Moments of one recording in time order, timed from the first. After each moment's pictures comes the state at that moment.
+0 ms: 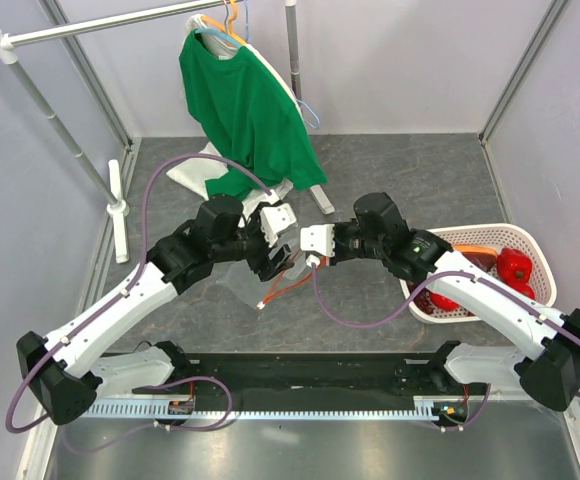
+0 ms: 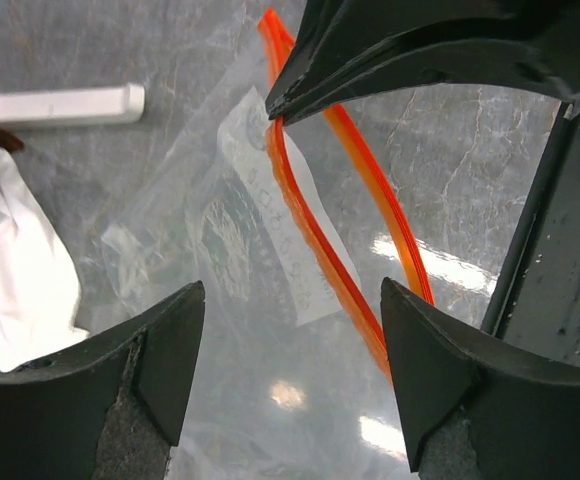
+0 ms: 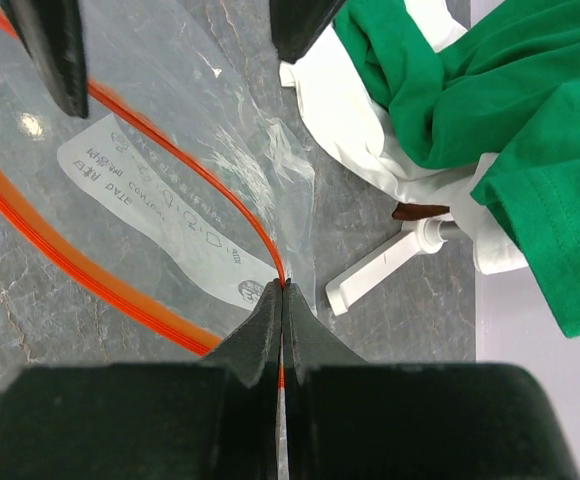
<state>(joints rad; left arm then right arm) -0.74 1.09 1.05 -0.49 0.33 0.30 0.76 1.21 1.04 -0.38 -0.29 -0.92</state>
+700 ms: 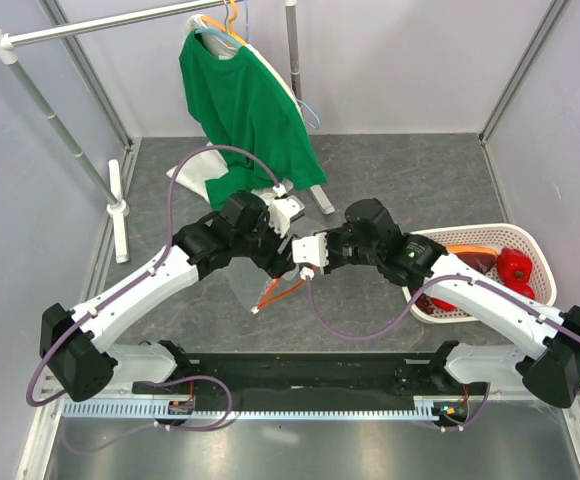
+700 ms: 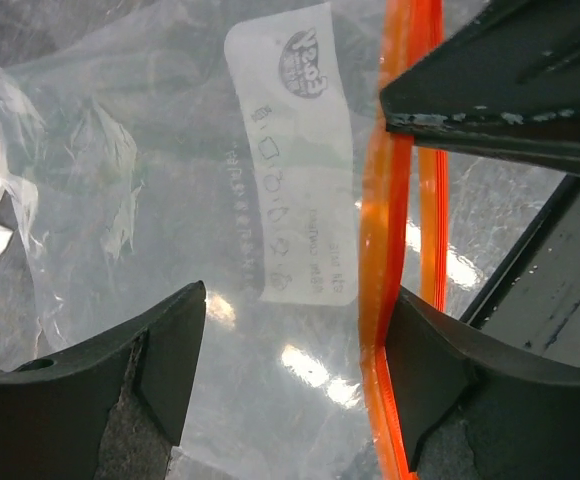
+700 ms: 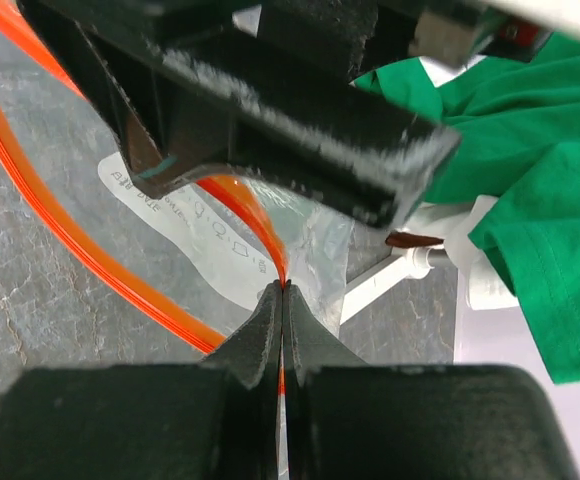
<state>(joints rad) -0.74 1.25 1.10 -0.57 0.20 0.06 0.83 1.21 1.05 -0.38 -0.25 -0.97</state>
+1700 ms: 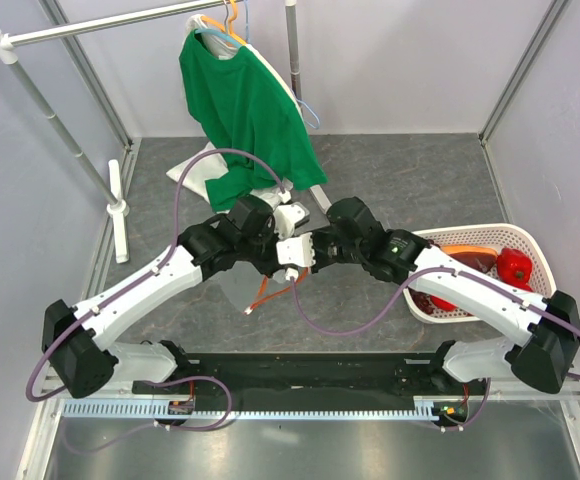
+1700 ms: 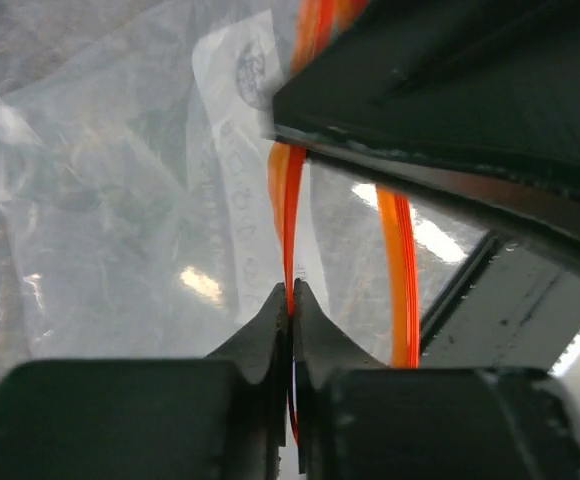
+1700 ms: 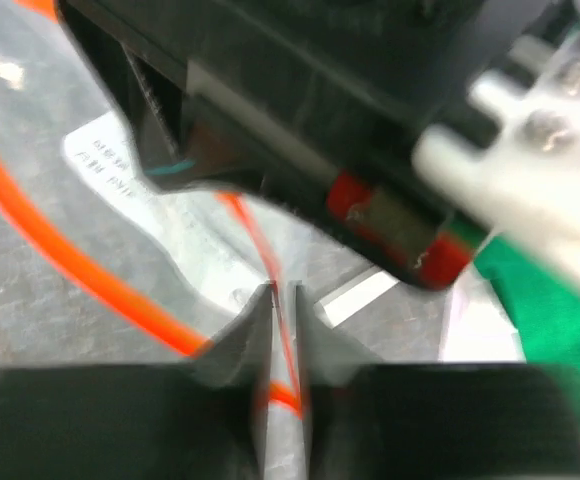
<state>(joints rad) -0.79 1.26 1.11 -0.64 0.17 0.02 0.89 1.32 1.14 -0.44 -0.17 -0.99</state>
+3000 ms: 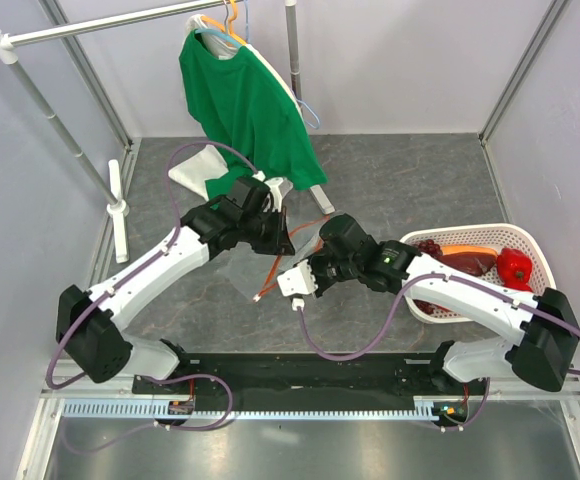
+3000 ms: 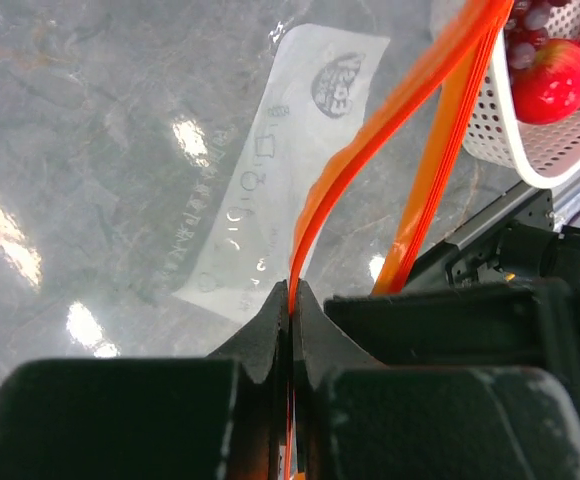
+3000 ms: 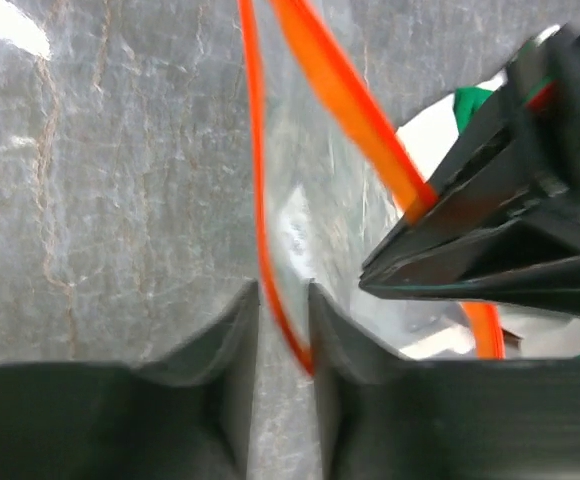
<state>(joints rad) -0.68 1.39 1.21 -0.63 0.24 -0.51 0.93 1.32 1.04 -0.45 -0.30 -1.12</state>
